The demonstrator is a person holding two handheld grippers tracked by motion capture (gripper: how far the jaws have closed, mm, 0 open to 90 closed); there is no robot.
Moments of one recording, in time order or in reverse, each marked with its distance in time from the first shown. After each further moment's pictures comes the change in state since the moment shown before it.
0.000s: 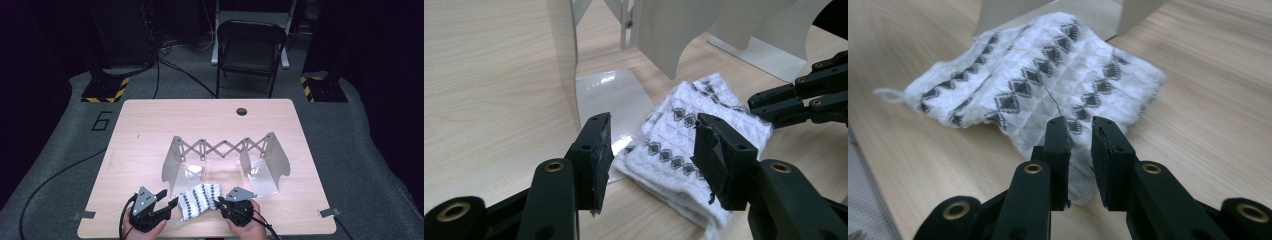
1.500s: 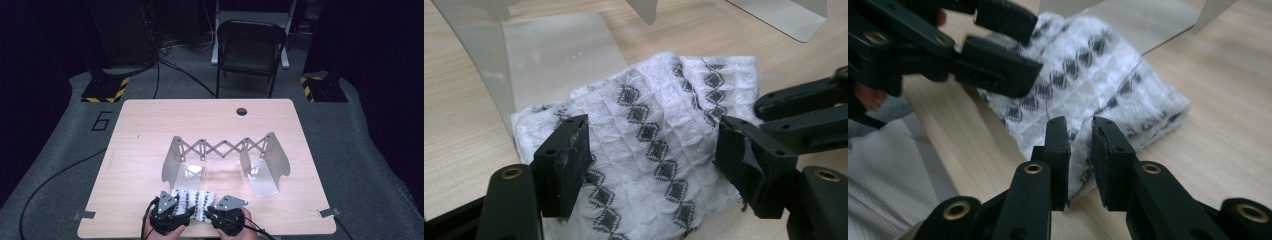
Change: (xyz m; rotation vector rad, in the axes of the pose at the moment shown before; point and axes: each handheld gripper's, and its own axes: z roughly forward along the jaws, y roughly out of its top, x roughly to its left) left arm -0.029 -0.020 0.045 0.115 -0.002 -0.069; right arm 0.030 -0.002 0.001 -0.001 0.086 0.010
